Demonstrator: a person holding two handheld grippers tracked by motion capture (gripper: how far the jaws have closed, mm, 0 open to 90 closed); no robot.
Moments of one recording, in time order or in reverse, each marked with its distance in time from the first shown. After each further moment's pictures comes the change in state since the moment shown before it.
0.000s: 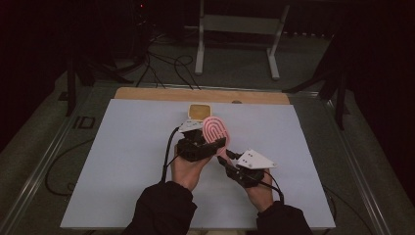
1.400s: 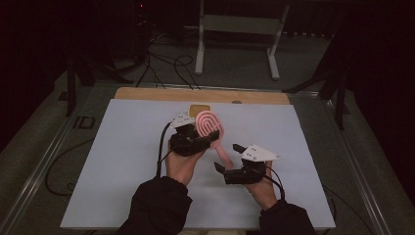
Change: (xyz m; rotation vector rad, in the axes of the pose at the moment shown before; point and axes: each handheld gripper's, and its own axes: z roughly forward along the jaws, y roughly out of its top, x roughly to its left) left arm 0.014 0.009 -0.011 -0.065 0.019 0.010; right arm -0.014 -0.001 0.002 0.033 0.070 0.120
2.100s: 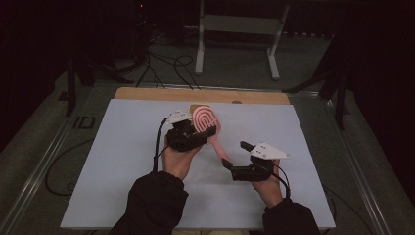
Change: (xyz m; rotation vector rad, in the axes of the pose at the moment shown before) left arm 0.010 0.009 -0.003 -0.017 -0.001 0.043; right arm -0.016 -0.001 -0.013 -0.035 -0.025 0.033
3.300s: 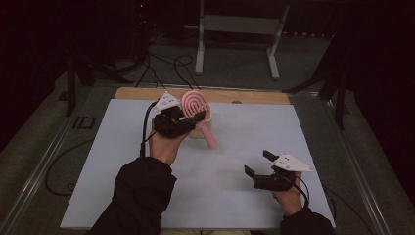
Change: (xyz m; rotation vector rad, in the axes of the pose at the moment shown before) left arm 0.018 0.035 -0.023 -0.052 0.058 0.126; right arm -0.031 -0.042 -0.047 0.012 -0.108 0.030
